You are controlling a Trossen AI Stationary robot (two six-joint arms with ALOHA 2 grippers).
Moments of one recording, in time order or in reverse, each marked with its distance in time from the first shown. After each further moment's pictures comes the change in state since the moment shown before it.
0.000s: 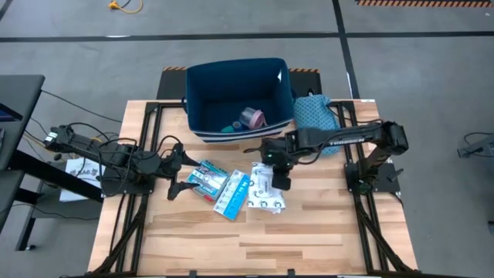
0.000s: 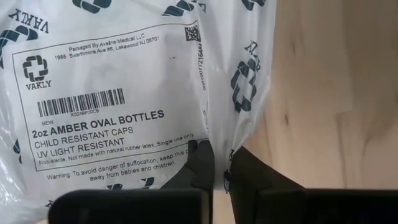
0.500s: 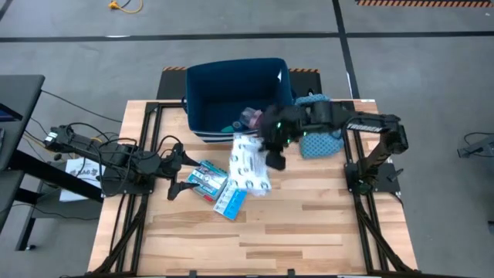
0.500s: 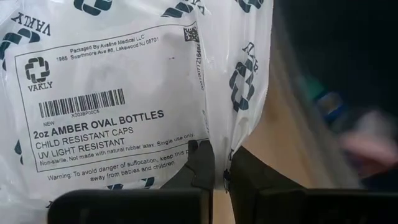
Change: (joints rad) left arm 0.000 0.000 0.000 0.000 0.000 0.000; right arm -0.061 -0.002 0.463 -0.088 0.055 -0.103
